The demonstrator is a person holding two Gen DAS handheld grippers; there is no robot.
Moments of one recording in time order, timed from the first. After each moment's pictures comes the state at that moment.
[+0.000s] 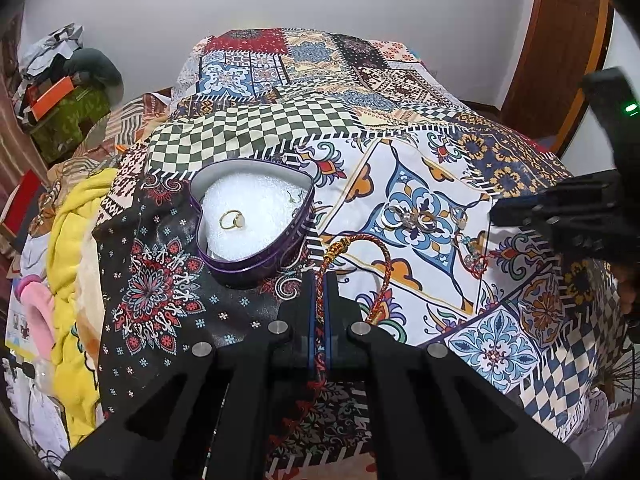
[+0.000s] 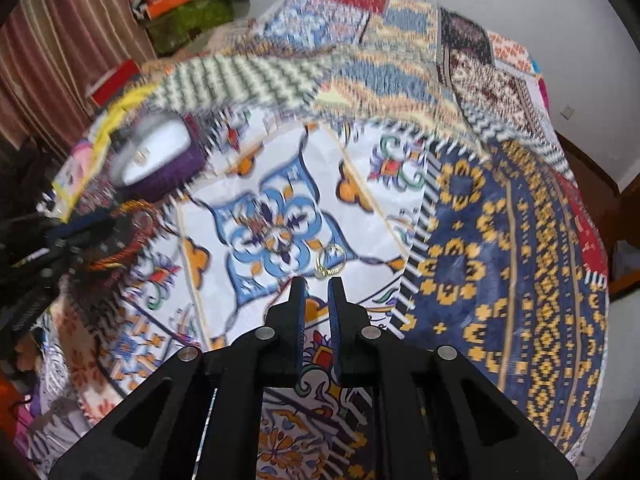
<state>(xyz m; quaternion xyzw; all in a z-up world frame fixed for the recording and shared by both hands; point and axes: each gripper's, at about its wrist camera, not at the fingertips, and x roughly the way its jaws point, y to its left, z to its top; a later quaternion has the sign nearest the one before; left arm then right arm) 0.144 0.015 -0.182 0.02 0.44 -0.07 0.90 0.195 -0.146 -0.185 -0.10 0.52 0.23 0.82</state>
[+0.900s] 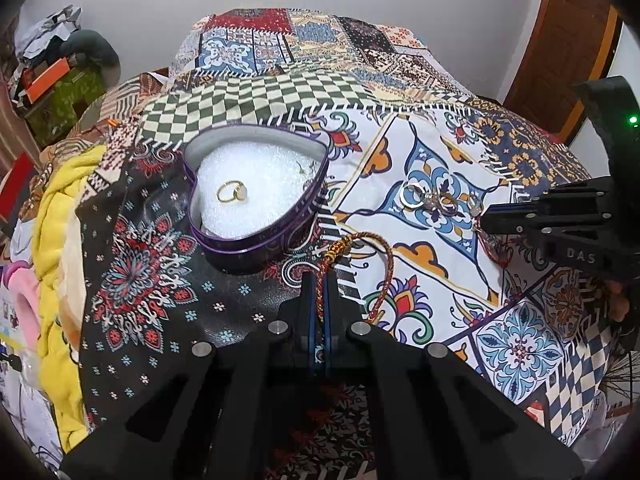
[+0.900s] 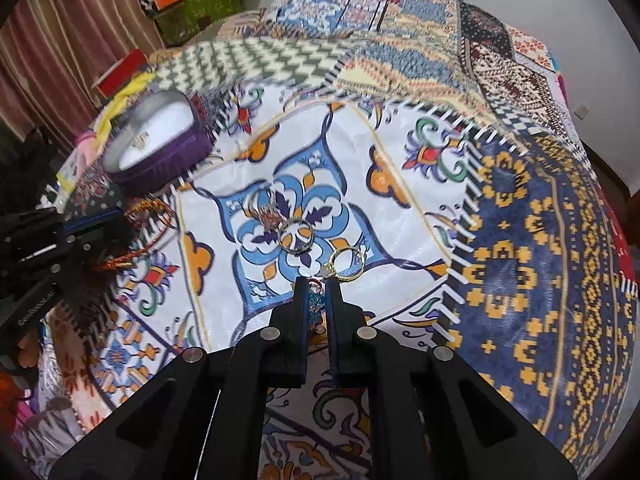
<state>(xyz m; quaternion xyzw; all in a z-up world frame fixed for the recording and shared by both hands) 0.156 0.025 -0.206 0.00 0.46 -0.07 0.89 0.194 -0.133 -0.196 -0.10 0.51 0.25 0.82</state>
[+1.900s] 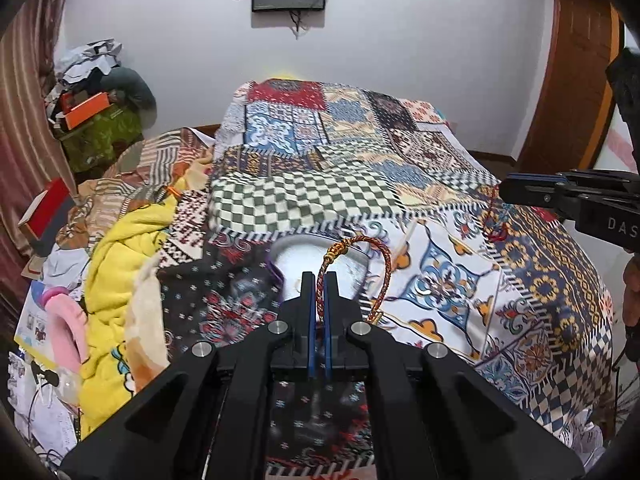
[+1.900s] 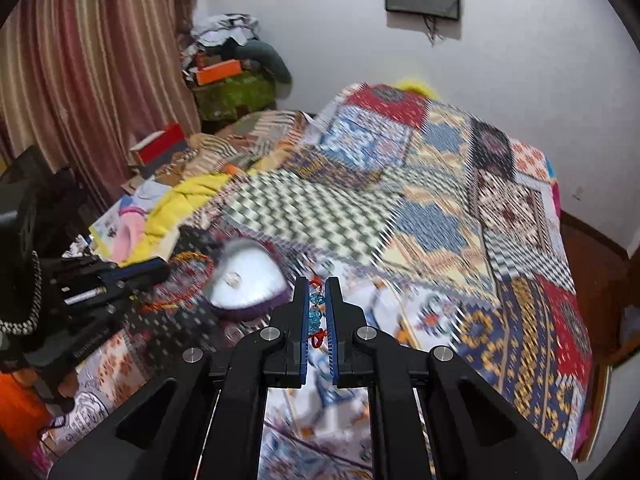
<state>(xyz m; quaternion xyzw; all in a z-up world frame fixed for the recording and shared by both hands) 0.135 0.063 -0.120 -0.01 0.36 -0.02 0.93 0.181 -0.087 -0.081 -0.08 0.36 0.30 0.88</state>
